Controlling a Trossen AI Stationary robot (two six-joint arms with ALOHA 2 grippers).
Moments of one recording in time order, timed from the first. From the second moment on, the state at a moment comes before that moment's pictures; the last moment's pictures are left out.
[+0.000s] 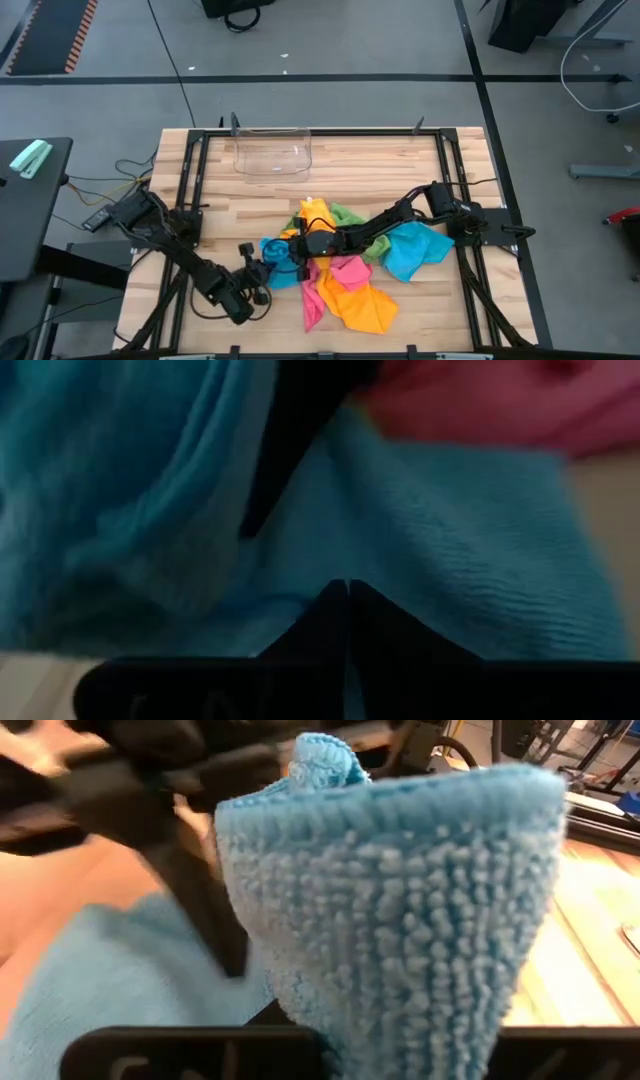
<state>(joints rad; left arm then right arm) -0.81 1.78 0.73 -0.20 -0.96 -0.78 0.19 2.25 1.30 0.57 0.22 -0.16</state>
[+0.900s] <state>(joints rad) -0.80 1.78 0.67 -0.08 -0.88 -0.98 0.25 2.25 1.30 0.51 0.41 -0.35</state>
